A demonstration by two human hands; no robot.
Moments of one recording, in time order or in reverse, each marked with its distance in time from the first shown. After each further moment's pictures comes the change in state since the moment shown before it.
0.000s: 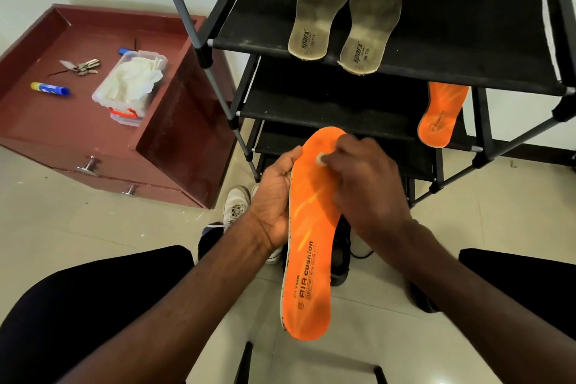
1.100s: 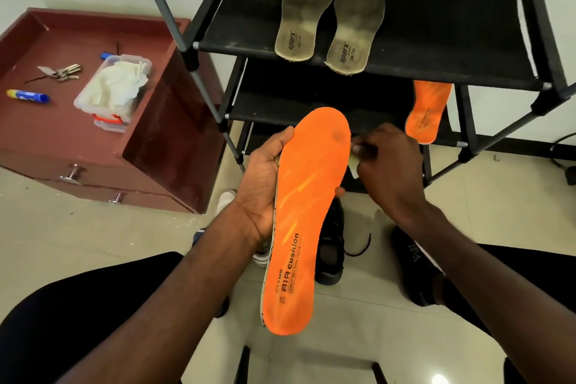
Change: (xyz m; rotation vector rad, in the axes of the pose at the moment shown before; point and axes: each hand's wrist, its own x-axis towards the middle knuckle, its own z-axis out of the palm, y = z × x) left_hand -0.016 0.023 0.026 0.111 -0.007 0.038; right_hand 0.016 0.053 0.005 0.128 0.155 0.368
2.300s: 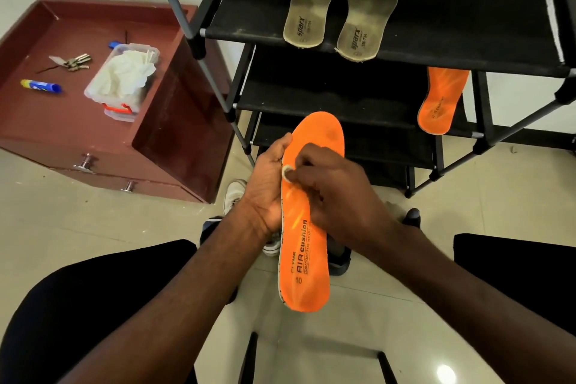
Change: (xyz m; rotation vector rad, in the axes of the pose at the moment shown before) left_hand 0.009 -0.011 -0.017 -0.072 0.093 -0.068; right_hand -0.050 -0.061 0.012 0.106 -0.327 -0.546
